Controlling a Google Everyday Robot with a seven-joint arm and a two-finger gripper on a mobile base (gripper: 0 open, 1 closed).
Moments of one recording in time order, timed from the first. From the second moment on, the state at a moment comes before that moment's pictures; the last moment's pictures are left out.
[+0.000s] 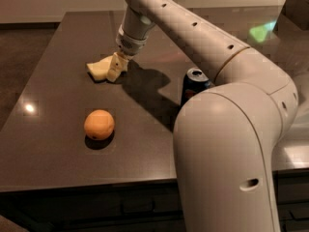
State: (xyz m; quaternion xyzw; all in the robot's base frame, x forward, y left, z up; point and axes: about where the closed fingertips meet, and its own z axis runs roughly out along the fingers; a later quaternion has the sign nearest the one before) arm 0.724 0.101 0.825 -0.56 0.80 0.11 0.19
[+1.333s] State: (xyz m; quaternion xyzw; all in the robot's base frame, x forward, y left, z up) arm 0.706 0.121 0.870 -0.59 0.77 0.12 0.21
